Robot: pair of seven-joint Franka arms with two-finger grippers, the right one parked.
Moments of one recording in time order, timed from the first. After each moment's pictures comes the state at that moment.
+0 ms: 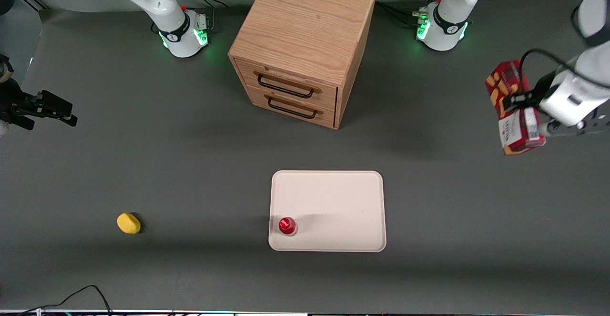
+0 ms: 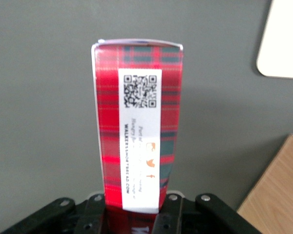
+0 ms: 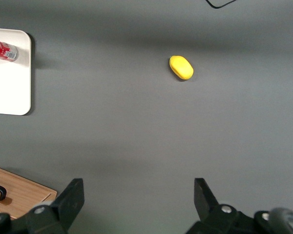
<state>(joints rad) 0.17 -0.02 -0.21 -1.72 -0.01 1.49 -0.10</state>
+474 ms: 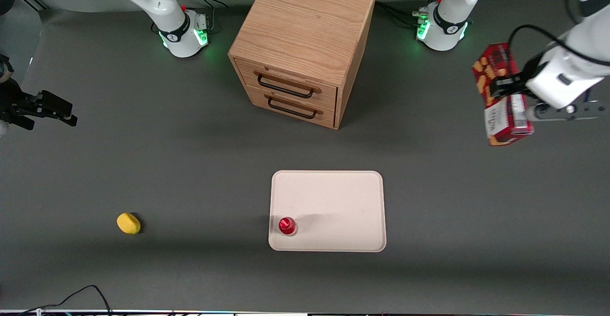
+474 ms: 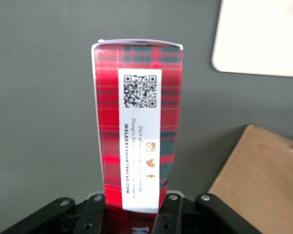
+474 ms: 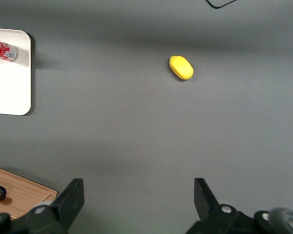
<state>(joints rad) 0.16 0.03 -0.36 -1.60 -0.06 1.45 -0.28</state>
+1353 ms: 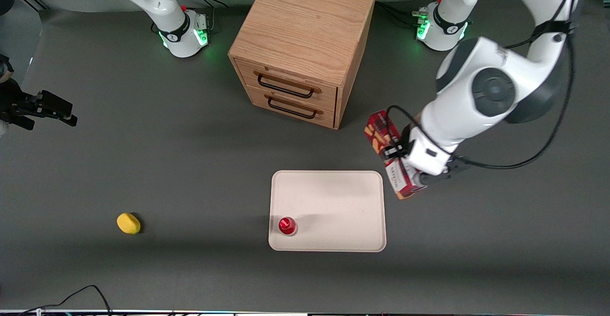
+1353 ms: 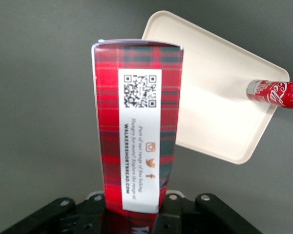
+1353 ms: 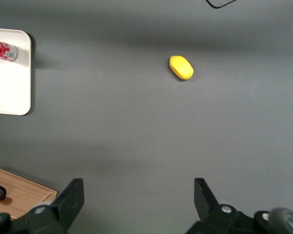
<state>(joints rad) 0.01 0.42 -0.56 -1.49 0.08 1.90 -0.87</state>
